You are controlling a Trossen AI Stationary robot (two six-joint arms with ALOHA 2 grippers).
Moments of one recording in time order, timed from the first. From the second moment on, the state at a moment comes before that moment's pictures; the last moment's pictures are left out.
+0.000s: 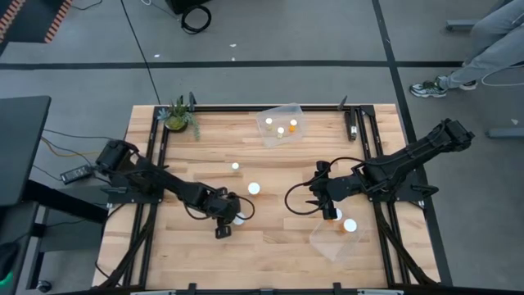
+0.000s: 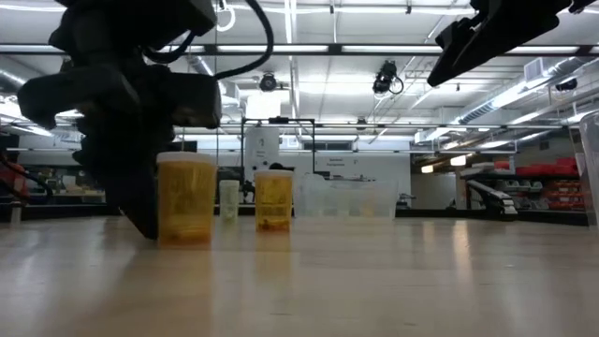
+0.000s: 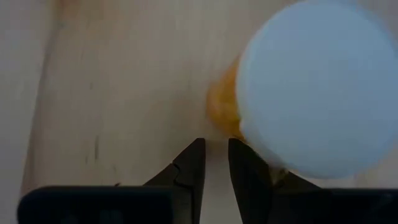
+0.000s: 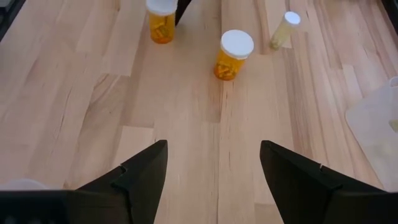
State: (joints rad) left arm -0.35 1.69 0.82 -0.24 -0.05 -0.51; right arm 0.40 1.16 0.83 -0.49 0.33 0.16
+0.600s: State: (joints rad) left arm -0.33 1.71 0.92 -0.24 -0.05 -0.46; right arm 0.40 1.16 0.83 -0.49 0.33 0.17
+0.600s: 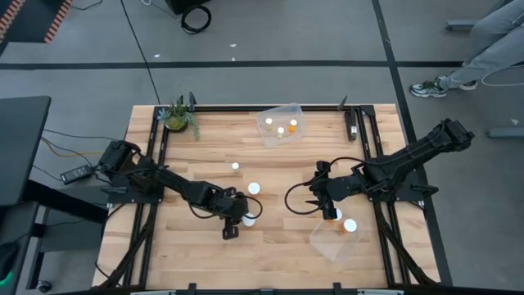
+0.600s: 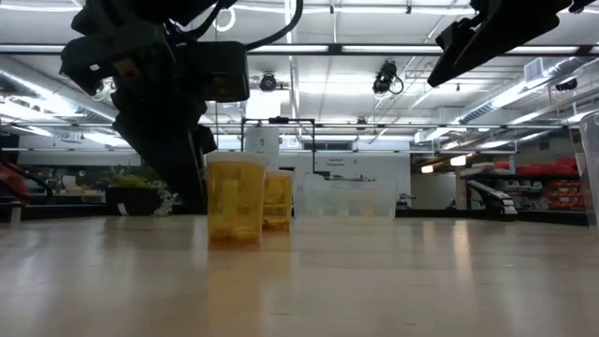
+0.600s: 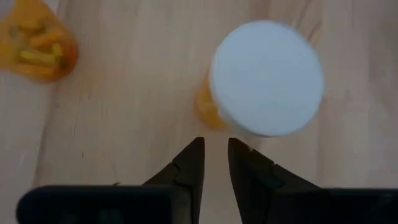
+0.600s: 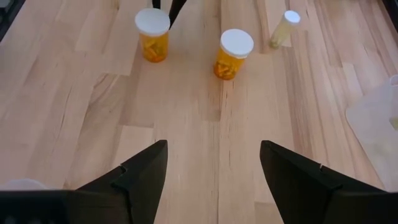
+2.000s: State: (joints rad) left arm -0.31 1.81 0.92 0.02 0.05 -0.31; right arm 0.40 1.24 0.83 -0.40 0.31 0.19
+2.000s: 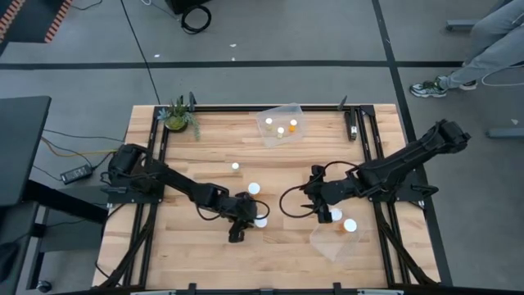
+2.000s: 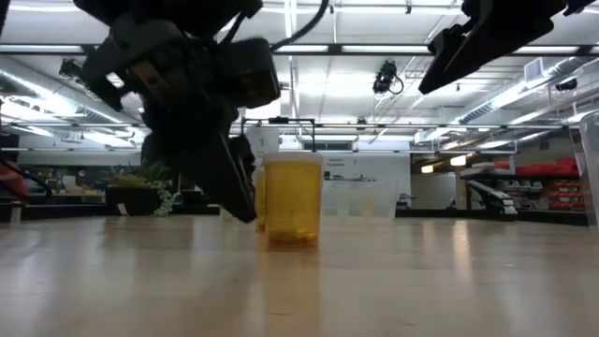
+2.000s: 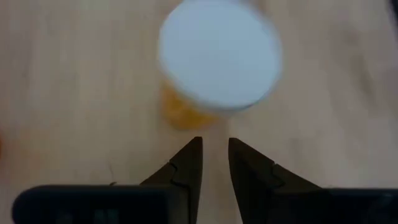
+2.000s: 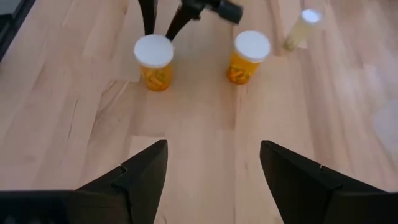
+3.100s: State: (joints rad) left arm -0.32 1.52 0.79 -0.01 -0.03 -0.25; right arm 0.41 1.58 0.97 -0.18 0.18 0.10
